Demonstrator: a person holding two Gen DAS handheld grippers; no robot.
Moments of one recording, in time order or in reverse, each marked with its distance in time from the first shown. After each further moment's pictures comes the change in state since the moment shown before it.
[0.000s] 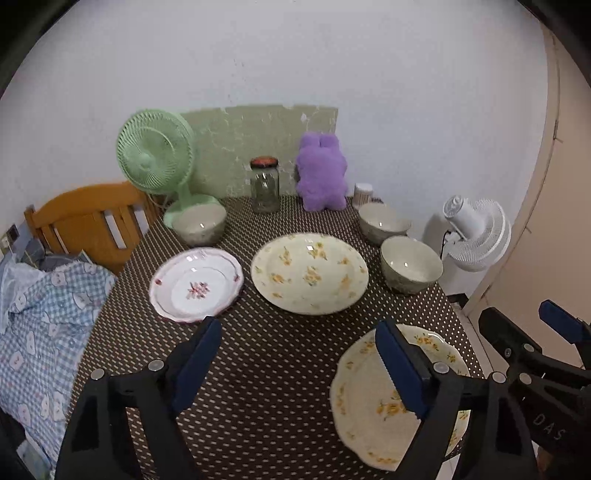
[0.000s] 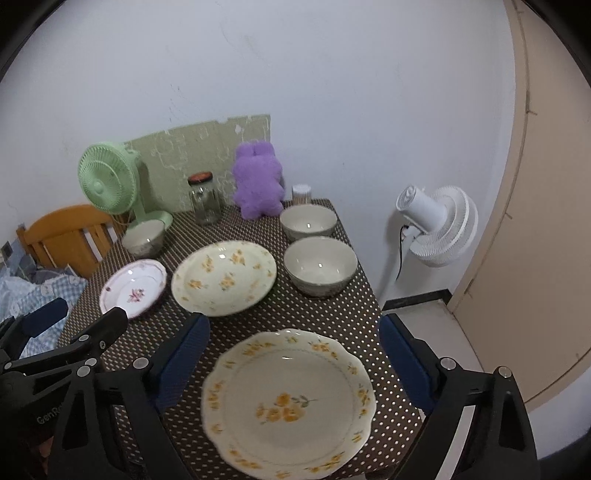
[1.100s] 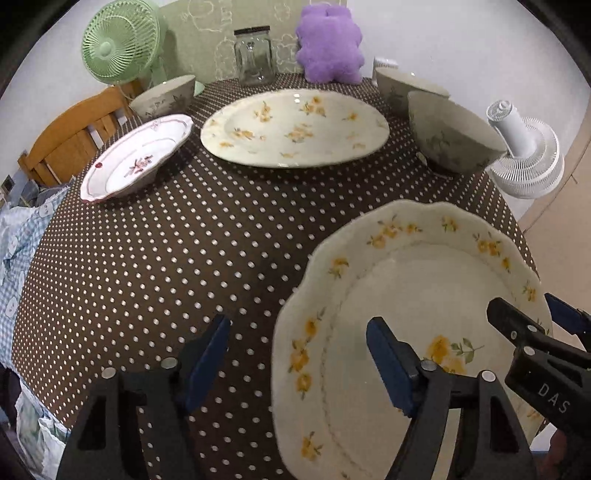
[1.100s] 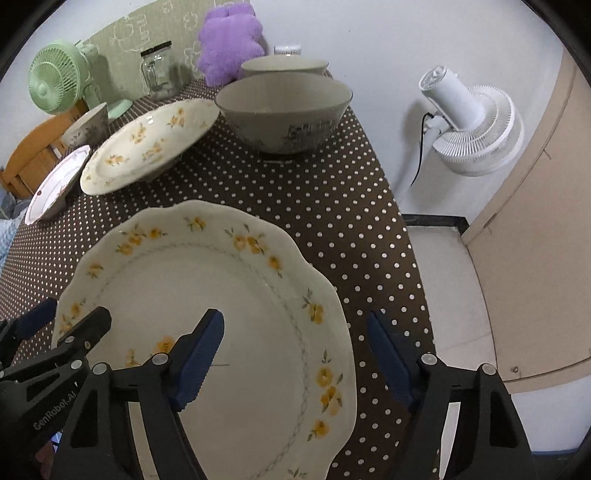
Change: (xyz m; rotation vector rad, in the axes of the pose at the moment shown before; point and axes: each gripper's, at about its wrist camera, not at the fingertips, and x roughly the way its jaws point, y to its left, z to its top) left arm 0.137 -0.061 -0.080 -0.053 0.303 0.079; right arm 0.176 -0.067 -0.079 -0.058 0.342 0.024
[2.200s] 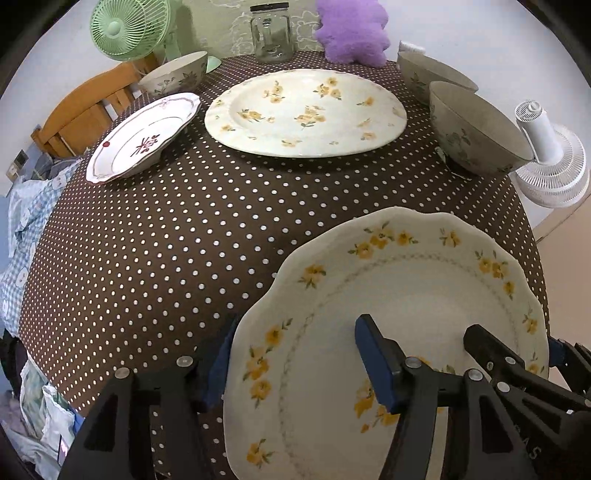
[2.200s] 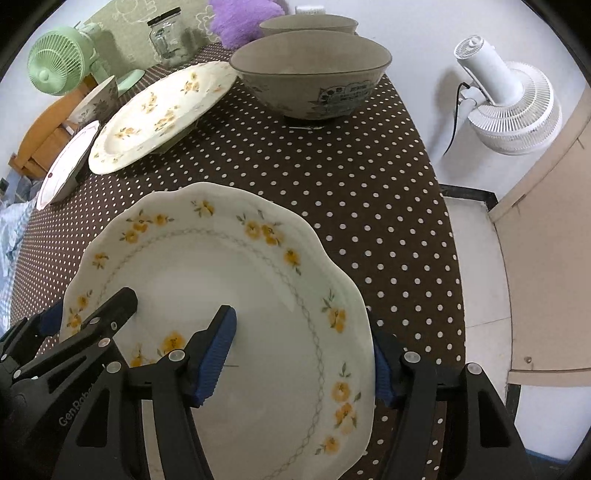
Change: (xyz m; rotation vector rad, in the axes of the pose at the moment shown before) left arm 0.011 -0.008 0.018 -0.079 0.103 0.076; right arm 0.021 0.010 0.017 -0.016 0.180 0.124
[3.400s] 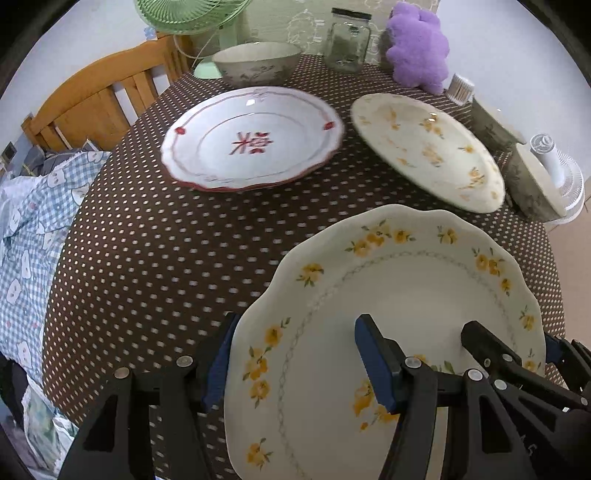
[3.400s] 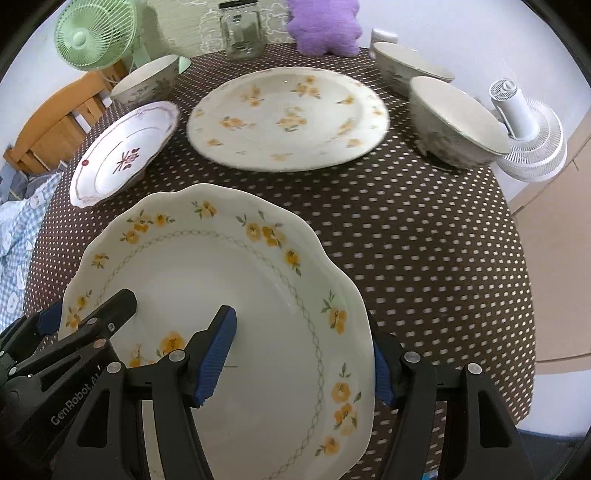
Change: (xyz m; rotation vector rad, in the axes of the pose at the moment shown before) left arm 0.001 0.178 0.033 0.015 0.018 -0.087; right arm -0.003 0.188 0.016 0.004 -0.023 -0.079
